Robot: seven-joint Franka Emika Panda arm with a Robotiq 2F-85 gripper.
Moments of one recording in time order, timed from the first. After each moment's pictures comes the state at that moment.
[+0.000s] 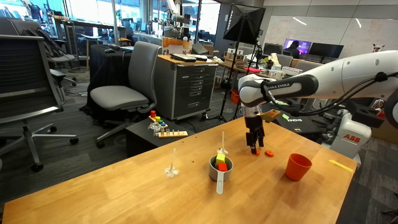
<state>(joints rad) -0.11 1.49 -0.01 -0.54 -0.09 1.56 -0.30</state>
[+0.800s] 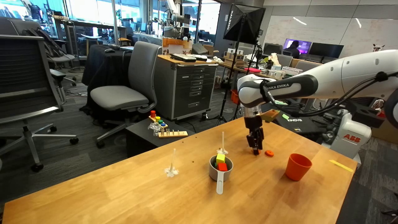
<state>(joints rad) -0.10 1.49 -0.01 -0.54 -0.10 1.56 -0.31</state>
